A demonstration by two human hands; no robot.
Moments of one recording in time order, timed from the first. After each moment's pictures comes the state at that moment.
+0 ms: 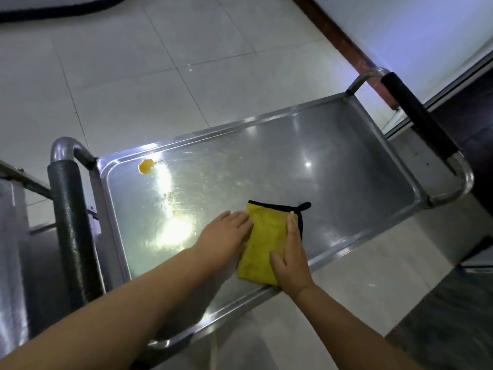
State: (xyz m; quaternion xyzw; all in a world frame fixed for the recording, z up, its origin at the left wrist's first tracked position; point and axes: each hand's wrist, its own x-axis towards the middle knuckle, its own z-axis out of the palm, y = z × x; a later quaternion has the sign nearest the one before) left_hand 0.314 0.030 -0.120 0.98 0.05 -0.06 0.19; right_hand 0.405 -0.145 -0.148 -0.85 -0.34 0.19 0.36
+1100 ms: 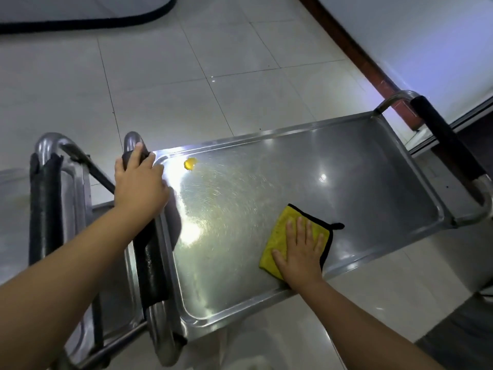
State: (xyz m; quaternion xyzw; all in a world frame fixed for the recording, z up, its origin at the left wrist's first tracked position) left_hand 0.179 0.178 -0.047 0.90 0.44 -0.02 0.02; right_hand 0.364 -0.123 -0.153 -0.91 -0.39 0.13 -0.02
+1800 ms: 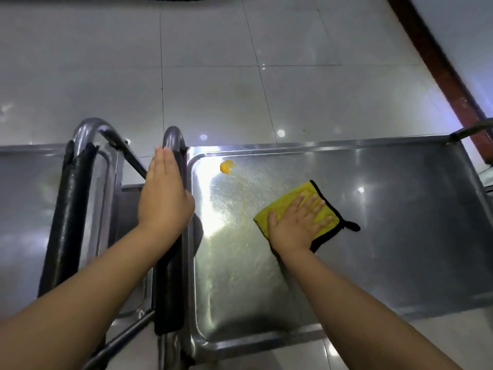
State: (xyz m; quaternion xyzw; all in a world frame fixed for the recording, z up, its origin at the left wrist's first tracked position) left_hand 0.190 0.181 -0.043 0.77 0.59 0.09 0.22; right_hand 0.384 0.055 -0.152 -0.93 -0.34 0.14 -0.07
